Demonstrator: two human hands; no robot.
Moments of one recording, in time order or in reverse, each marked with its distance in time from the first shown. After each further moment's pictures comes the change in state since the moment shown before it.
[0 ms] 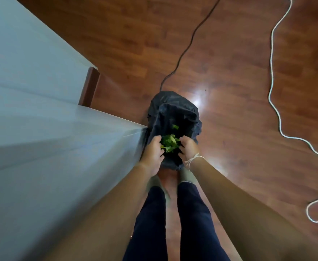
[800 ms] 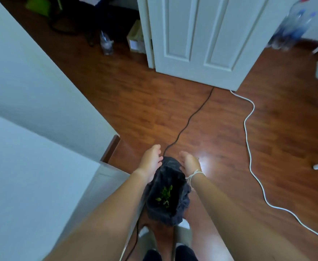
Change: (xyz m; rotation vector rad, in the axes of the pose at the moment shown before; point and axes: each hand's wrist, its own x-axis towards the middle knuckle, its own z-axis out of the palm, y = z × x) left_hand -0.181 0.129 0.044 0.139 0.003 0.393; right_hand -0.181 -0.137 0.013 -0.207 -0.123 -0.347
